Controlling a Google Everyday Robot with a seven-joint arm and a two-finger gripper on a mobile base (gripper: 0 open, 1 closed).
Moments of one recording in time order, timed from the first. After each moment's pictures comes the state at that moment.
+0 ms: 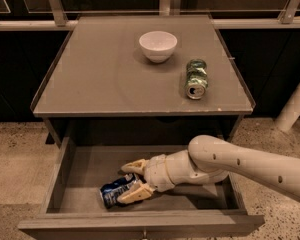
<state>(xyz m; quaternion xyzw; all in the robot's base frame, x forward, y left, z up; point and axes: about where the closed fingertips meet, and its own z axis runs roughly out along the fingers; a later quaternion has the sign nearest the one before) 0.439 0.057 0.618 -0.58 0.63 0.37 0.35</state>
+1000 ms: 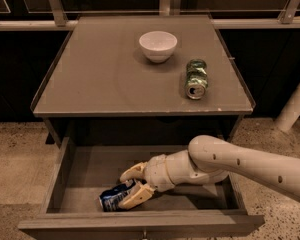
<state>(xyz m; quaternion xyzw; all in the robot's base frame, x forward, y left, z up) 0.438 0.057 0.618 -0.58 0.63 0.37 0.35</state>
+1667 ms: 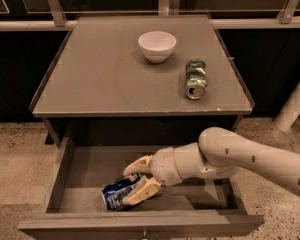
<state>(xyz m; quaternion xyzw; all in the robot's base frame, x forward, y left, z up) 0.436 0.044 0.661 -0.58 0.62 0.37 0.37</state>
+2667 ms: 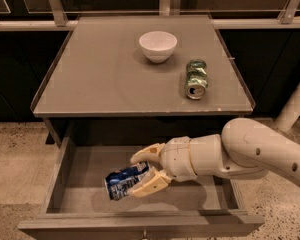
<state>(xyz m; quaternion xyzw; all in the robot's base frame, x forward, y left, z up) 0.423 0.017 0.747 -0.57 0.64 0.31 0.42</state>
